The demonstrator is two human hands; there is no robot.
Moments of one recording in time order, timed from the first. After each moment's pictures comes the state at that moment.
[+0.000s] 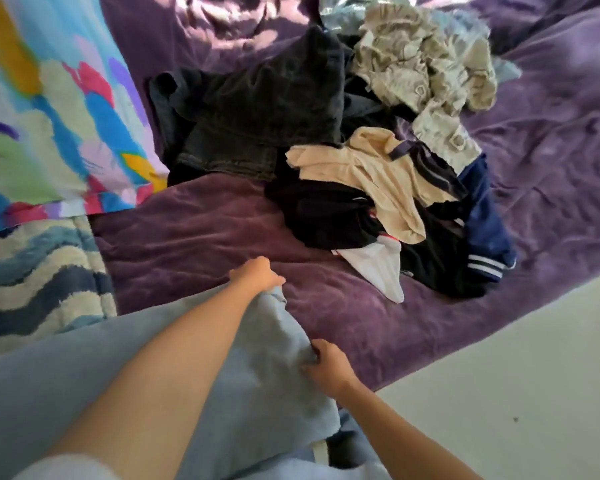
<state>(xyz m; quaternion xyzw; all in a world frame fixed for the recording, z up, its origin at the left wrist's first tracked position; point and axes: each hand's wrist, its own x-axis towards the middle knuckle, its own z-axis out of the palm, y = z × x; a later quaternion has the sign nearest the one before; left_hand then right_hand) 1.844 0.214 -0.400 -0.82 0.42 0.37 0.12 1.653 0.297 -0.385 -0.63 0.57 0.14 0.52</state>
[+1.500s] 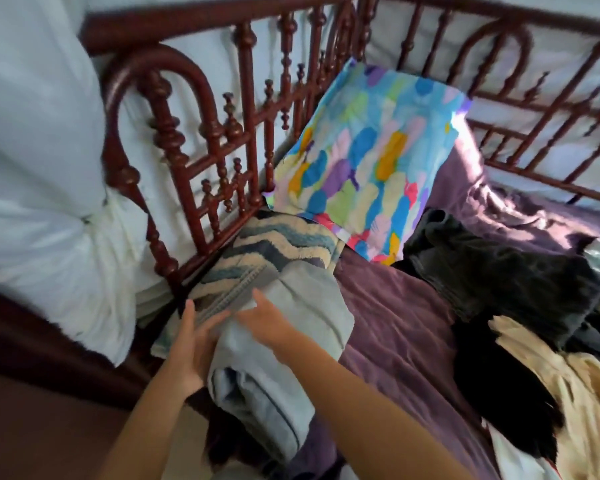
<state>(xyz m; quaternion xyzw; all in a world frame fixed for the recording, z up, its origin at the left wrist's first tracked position) 1.915 0.597 -0.260 -0.47 -0.21 0.33 -0.79 1.910 0.460 -0.237 -0.76 0.14 0.23 0.59</state>
